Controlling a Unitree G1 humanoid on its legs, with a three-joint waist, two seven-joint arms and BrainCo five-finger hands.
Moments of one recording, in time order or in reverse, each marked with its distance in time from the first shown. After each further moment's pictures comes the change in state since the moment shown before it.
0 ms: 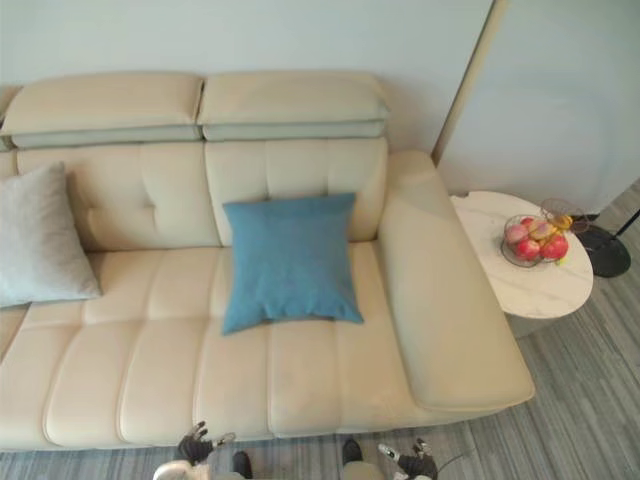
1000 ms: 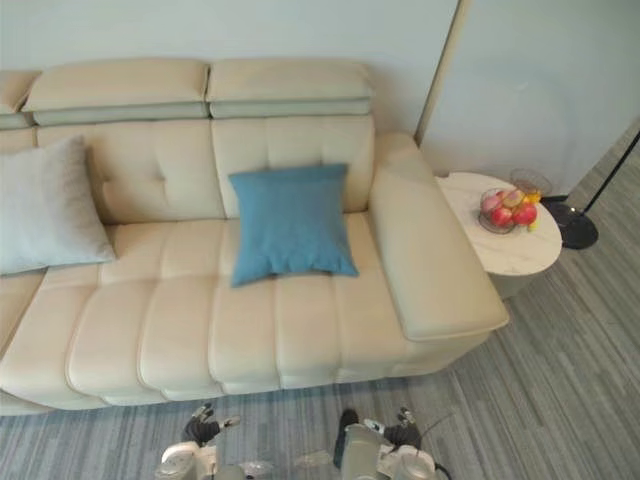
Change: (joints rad) left arm -0.048 -0.032 -0.015 -0.064 0.025 0.018 0.025; right arm -0.057 0.044 0.059 -0.093 -0.079 0.030 -0.029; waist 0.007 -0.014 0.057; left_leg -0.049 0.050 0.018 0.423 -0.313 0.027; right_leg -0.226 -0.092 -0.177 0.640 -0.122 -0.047
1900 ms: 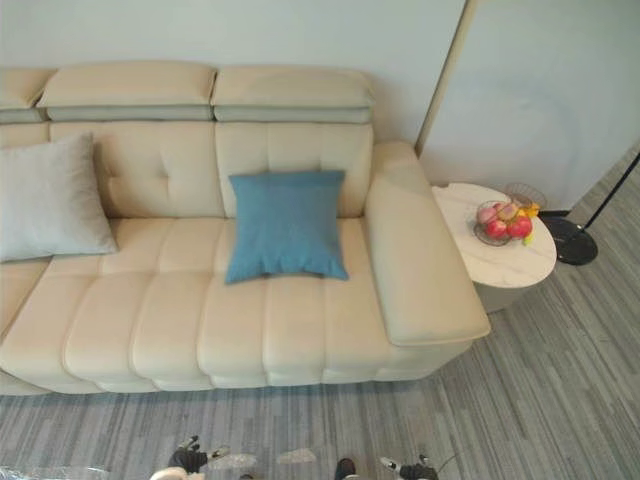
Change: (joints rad) left arm 0.006 0.045 0.027 0.125 0.051 0.019 0.001; right arm -0.034 -0.052 -0.150 0.237 -0.004 0.016 -0.005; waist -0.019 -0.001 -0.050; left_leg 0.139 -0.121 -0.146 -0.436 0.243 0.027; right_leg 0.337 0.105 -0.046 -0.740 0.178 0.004
